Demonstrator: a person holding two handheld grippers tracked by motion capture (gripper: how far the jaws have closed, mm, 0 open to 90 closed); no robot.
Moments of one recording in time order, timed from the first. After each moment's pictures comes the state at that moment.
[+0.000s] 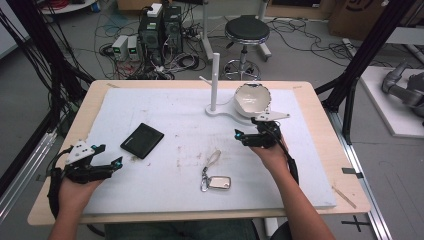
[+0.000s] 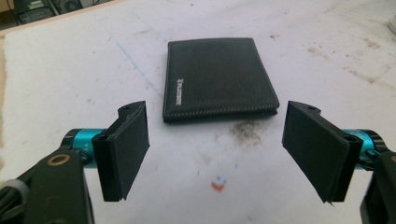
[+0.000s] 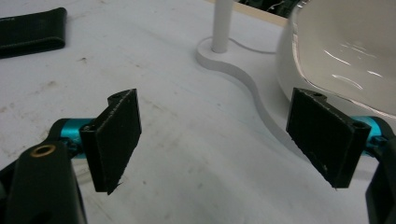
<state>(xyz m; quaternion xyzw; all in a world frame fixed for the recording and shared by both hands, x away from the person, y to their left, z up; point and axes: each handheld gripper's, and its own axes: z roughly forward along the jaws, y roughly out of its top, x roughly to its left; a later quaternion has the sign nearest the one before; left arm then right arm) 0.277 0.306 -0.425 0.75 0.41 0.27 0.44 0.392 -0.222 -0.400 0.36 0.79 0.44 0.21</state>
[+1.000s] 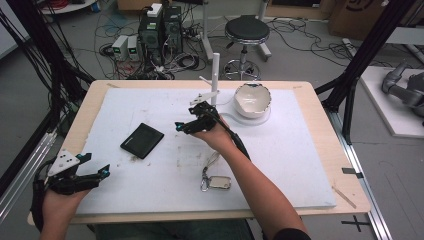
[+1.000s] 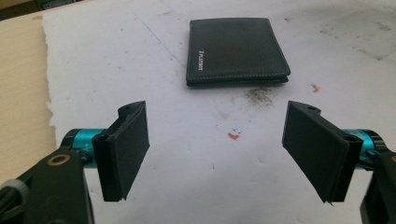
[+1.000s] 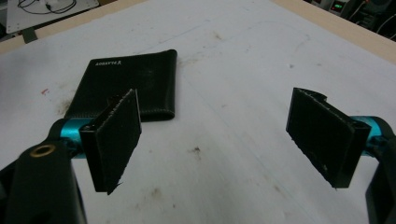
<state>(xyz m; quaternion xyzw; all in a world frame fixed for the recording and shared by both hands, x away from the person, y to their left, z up) 0.250 0.328 -0.425 0.74 0.44 0.28 0.42 0.446 -0.053 -0.387 0.26 0.85 0.45 0.09</state>
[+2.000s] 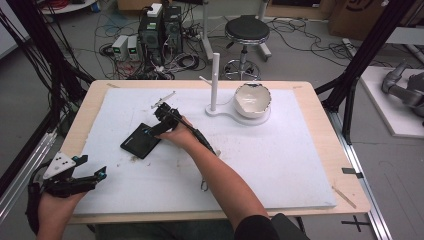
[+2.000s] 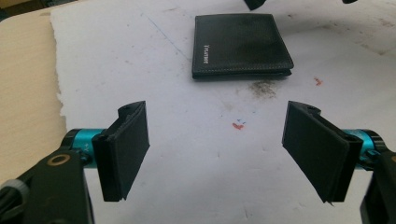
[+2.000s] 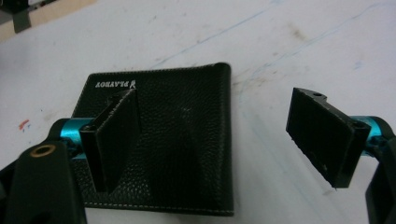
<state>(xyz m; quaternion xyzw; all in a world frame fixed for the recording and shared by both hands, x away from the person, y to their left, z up) 0.243 0.335 -0.425 0.74 0.44 0.28 0.42 0.475 0.061 -0.427 0.23 0.89 0.40 0.02</state>
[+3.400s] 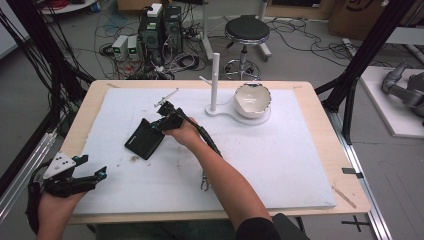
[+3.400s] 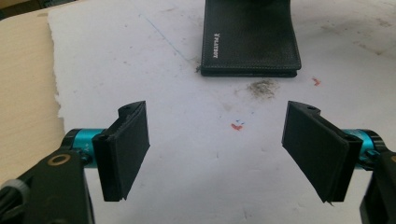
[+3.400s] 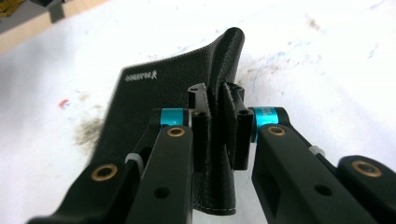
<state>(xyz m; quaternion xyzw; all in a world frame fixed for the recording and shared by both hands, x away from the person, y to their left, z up) 0.244 0.334 -0.425 0.75 0.43 0.28 0.42 0.474 0.047 -0.414 0.21 0.89 0.39 -0.02</state>
